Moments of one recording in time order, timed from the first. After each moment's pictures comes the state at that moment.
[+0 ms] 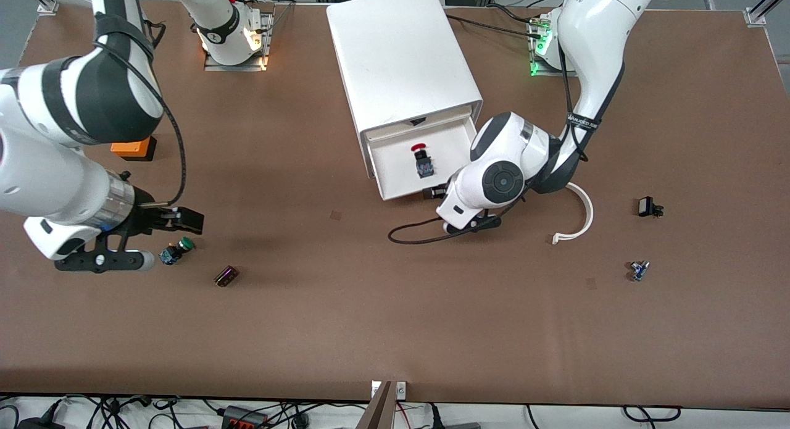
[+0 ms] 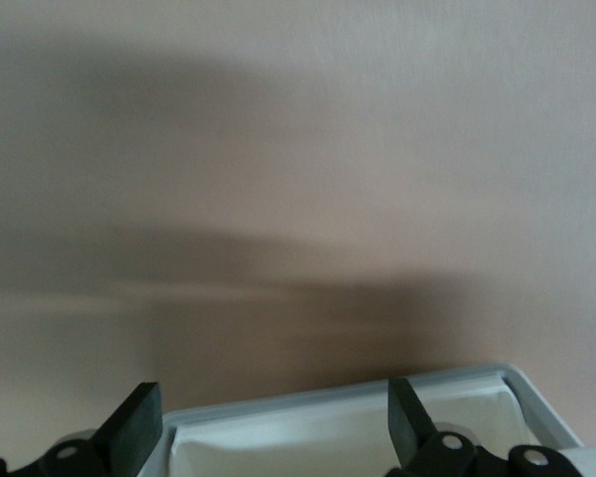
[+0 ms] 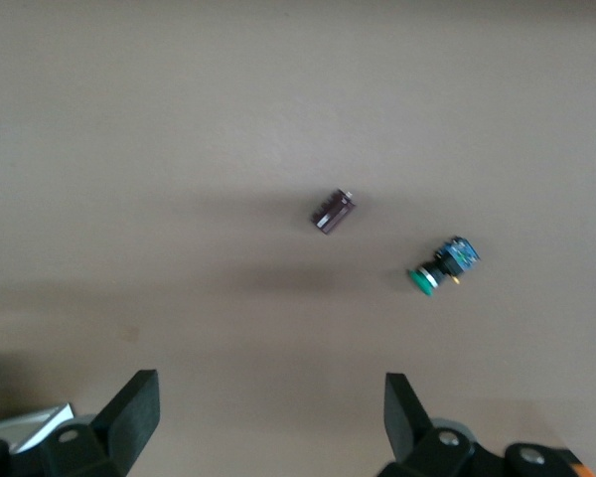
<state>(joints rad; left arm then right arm) -0.32 0.62 -0.28 -1.61 -0.19 2.00 -0.66 0.25 0.55 -0.13 -1.04 0.08 1.55 0.15</state>
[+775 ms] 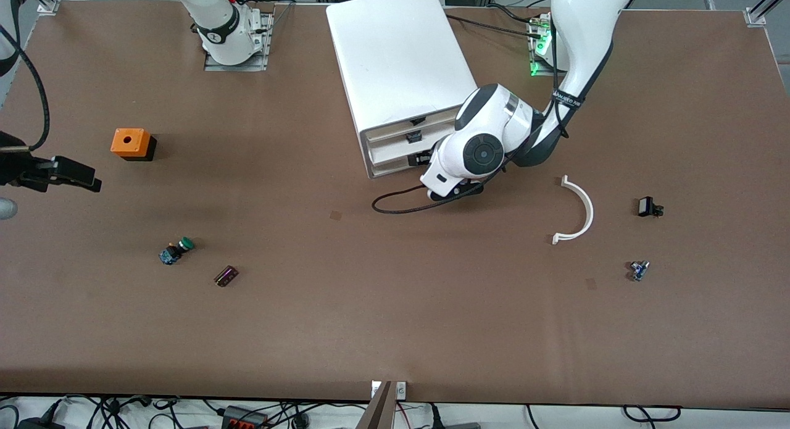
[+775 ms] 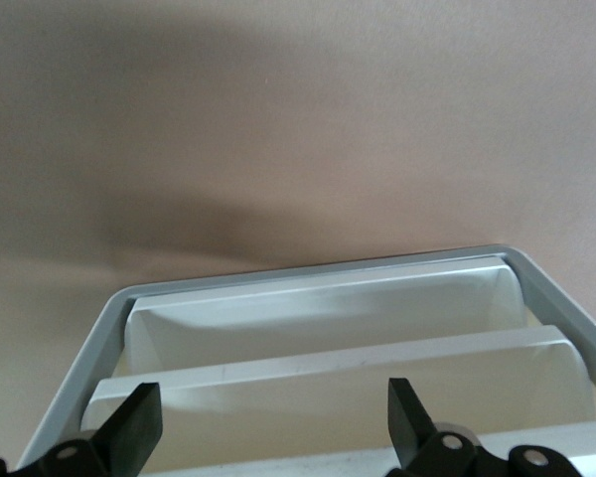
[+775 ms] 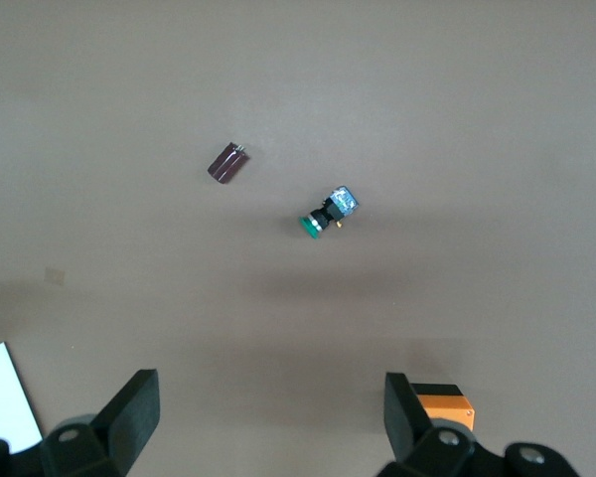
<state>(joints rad) -0.31 0.54 -0.37 -1.74 -0.26 1.99 -0.74 -0.02 0.29 -0.01 -1.28 0.02 1.53 -0.04</state>
